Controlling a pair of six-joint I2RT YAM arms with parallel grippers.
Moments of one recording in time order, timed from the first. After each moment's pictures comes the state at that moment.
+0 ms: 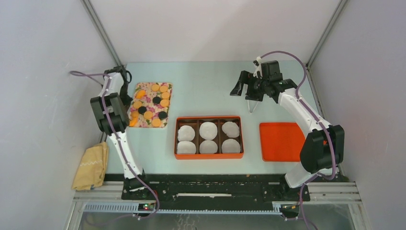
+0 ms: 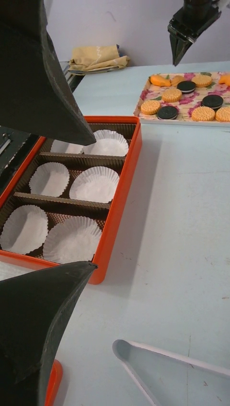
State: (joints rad) left arm 0.27 2.23 1.92 -1.19 -0.45 -0.68; right arm 0.27 1.59 1.38 -0.53 -0.38 0.48
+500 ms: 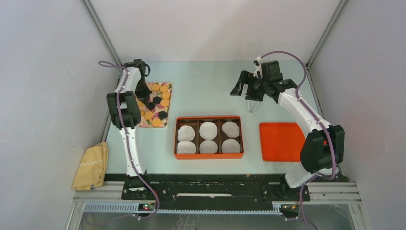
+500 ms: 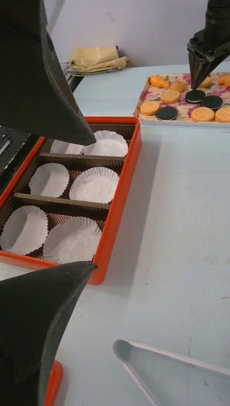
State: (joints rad) left arm 0.11 2.38 2.12 -1.23 -0.20 -0.52; right arm 0.27 1.59 1.38 -0.53 -0.38 0.48
